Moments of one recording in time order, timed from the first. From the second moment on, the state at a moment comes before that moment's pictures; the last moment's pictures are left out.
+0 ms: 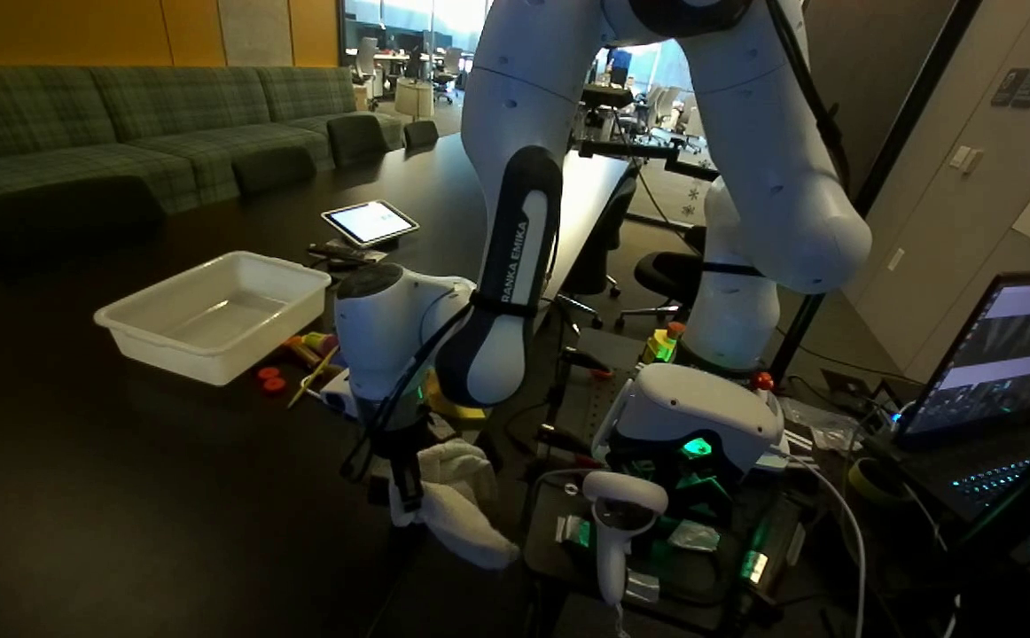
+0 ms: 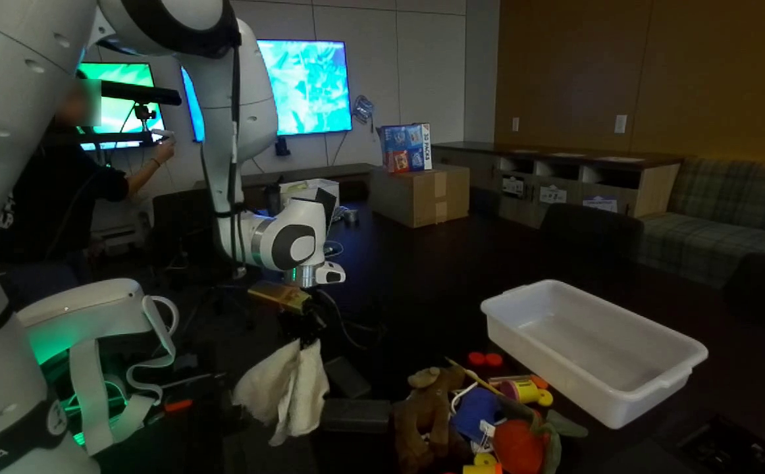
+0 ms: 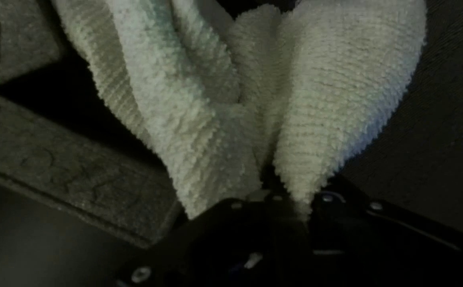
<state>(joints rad) 0.36 0.58 0.19 -2.35 -0.22 2.79 0.05</state>
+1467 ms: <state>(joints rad) -0.15 -0.14 -0.08 -2.44 -0.04 2.23 -0.63</state>
